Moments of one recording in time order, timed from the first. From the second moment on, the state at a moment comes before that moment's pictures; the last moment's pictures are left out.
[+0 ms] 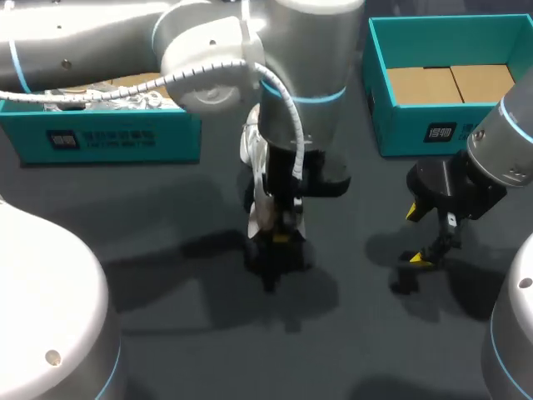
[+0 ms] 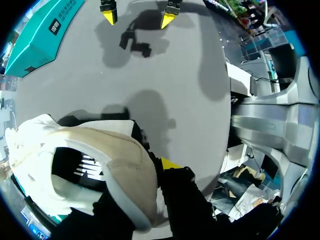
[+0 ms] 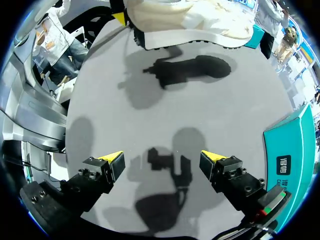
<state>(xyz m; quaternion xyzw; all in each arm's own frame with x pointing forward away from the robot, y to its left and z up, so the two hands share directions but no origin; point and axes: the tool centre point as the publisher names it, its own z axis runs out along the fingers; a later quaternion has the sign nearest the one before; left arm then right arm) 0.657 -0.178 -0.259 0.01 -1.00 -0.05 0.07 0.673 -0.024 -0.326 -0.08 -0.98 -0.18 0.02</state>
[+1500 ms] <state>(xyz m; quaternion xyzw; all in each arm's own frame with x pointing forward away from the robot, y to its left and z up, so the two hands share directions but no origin) 0.834 0.033 -0.126 0.04 -0.99 -0.08 0.05 0.673 -0.024 -0.326 -0.08 -0.98 -0.18 0.02</state>
